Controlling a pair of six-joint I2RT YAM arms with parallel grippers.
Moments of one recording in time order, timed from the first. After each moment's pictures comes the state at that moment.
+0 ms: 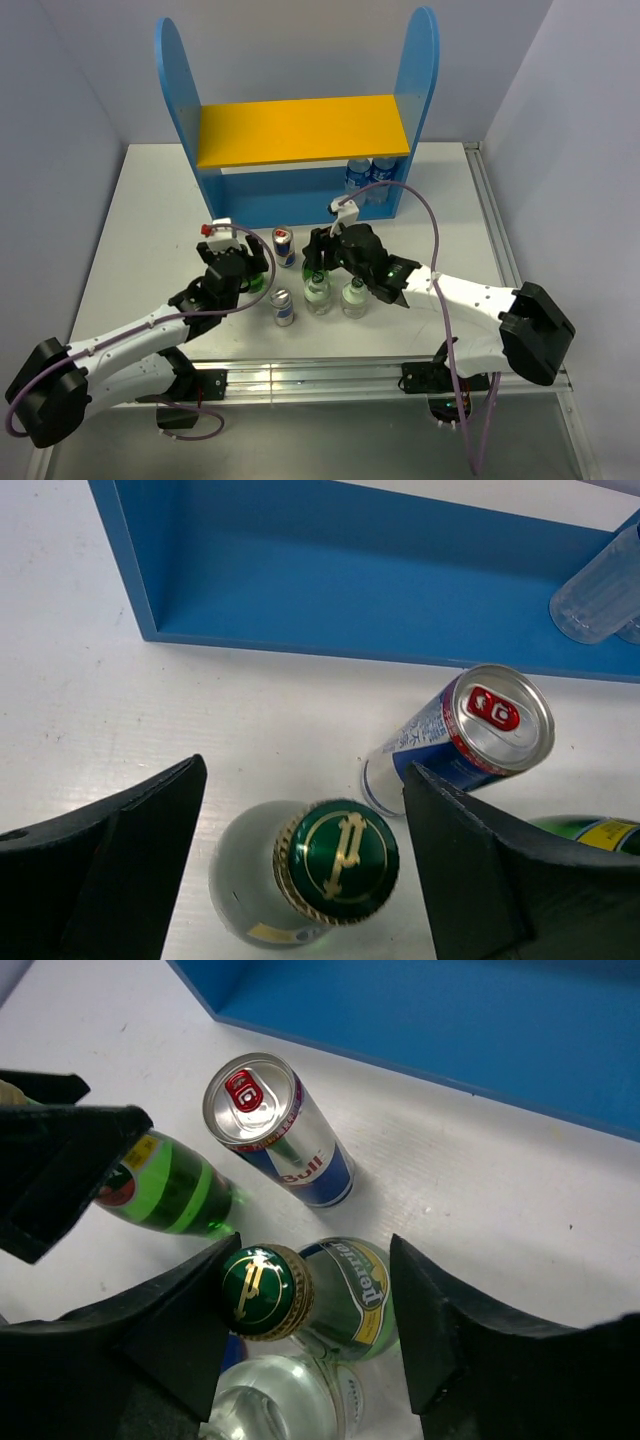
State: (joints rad) left arm -0.80 0.98 0.43 0.19 -0.72 -0.50; right arm 0.87 1.29 0.74 0.16 0.20 0.39
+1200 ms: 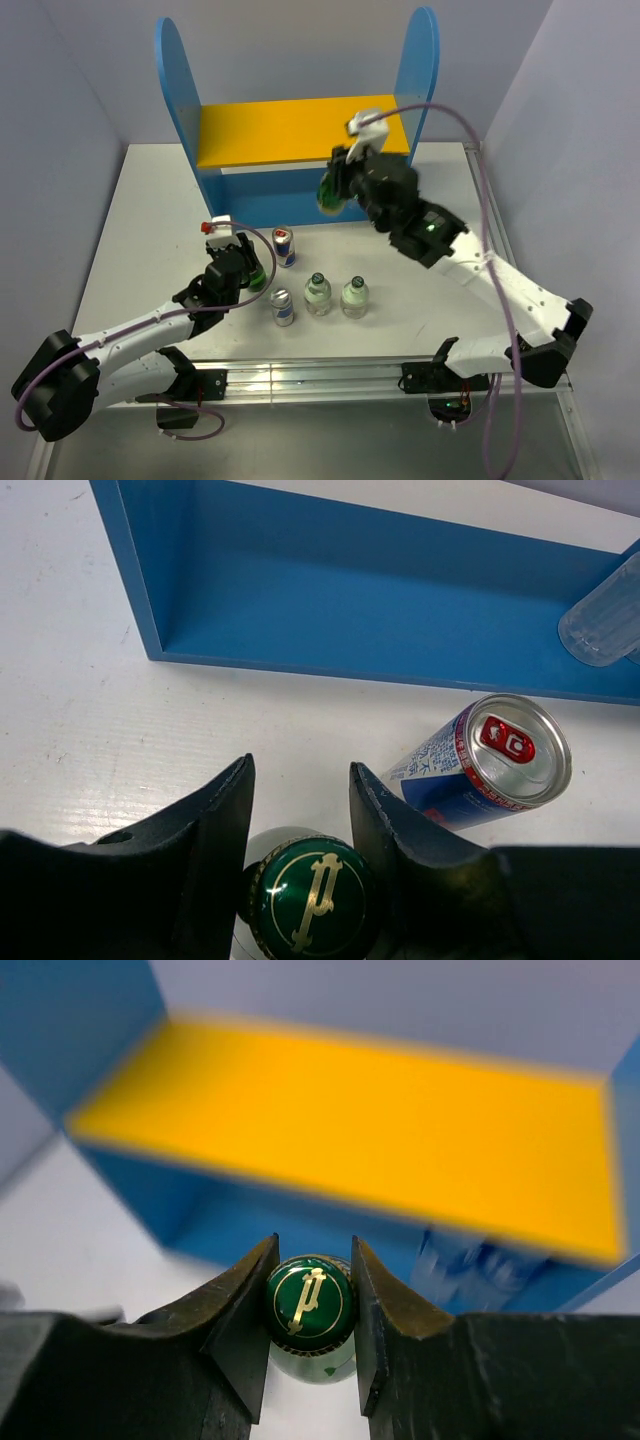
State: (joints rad) left arm -0.75 1.05 0.42 0.31 -0.71 -0.46; right arm 0.86 1.27 1.38 -0.29 0.47 0.10
